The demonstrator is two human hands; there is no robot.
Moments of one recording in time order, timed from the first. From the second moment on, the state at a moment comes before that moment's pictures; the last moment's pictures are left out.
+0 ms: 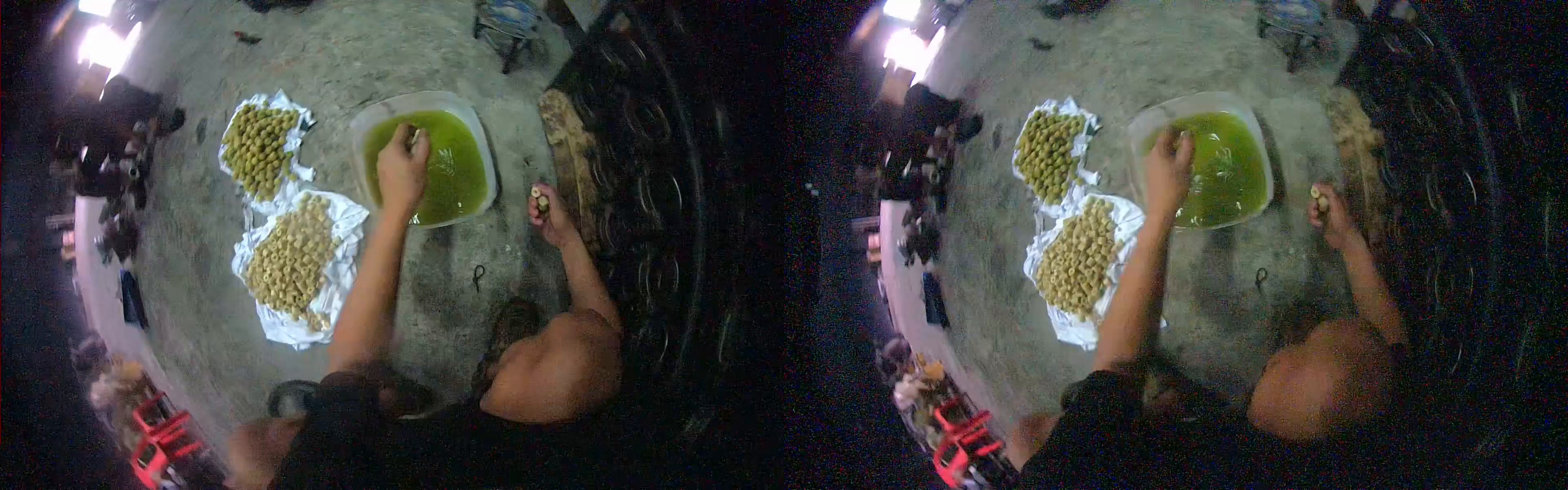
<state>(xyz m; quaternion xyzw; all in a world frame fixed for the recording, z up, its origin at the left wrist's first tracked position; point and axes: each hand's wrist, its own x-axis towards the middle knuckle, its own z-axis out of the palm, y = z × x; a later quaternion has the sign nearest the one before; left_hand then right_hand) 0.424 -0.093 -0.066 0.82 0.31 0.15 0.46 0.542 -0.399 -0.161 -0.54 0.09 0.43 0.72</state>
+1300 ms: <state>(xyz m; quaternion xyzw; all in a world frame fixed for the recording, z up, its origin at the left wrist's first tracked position) -0.074 0.014 -0.178 0.20 0.72 0.37 0.55 0.087 0.000 -0.139 -0.36 -0.91 0.17 0.14</state>
